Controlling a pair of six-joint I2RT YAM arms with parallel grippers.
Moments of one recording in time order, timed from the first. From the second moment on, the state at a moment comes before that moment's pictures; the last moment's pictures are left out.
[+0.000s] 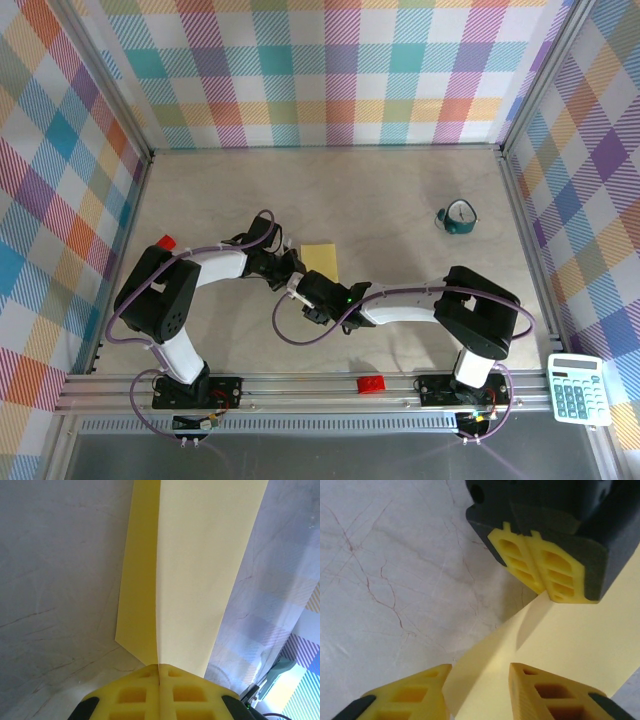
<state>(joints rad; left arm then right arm) -0.44 1.72 0.85 -0.19 0.59 -0.87 1.13 1.72 0.90 -0.13 0.26 -0.13</state>
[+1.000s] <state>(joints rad) -0.34 1.69 1.00 -0.32 0.60 -0.68 0.82 1.66 0.76 0.07 -0.38 0.31</state>
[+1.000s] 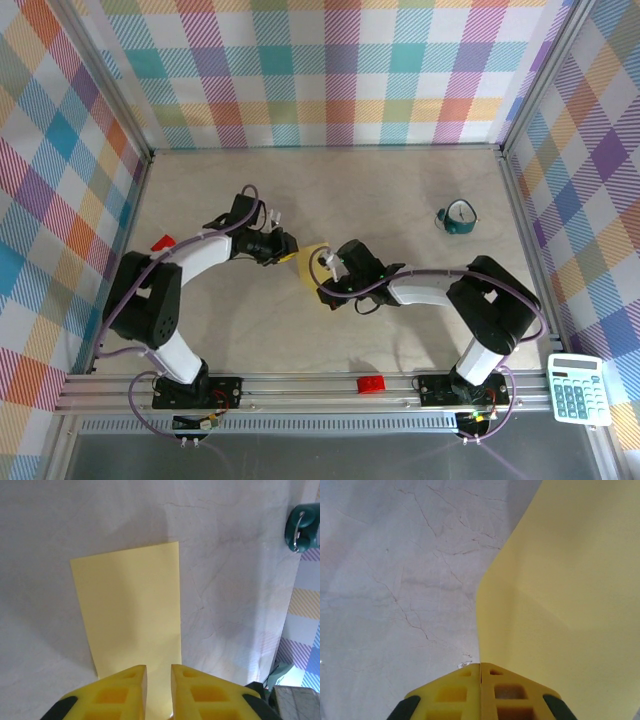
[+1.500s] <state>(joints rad) -0.43 1.92 1.19 -0.43 0.60 -0.57 0.80 1.68 0.75 0.12 -0.50 0.38</state>
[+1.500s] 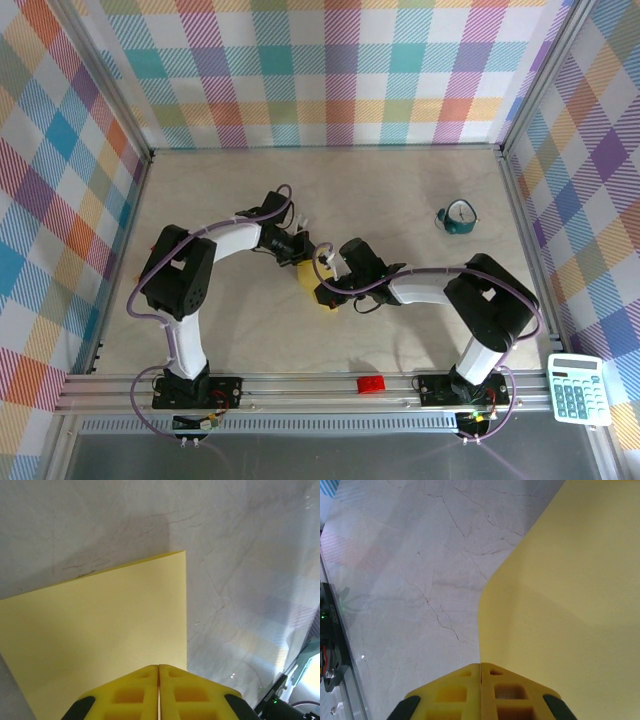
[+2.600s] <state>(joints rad) -0.46 1.98 1.23 -0.48 0.50 -0.47 0.75 1.75 0.91 -0.15 -0.40 0.42</state>
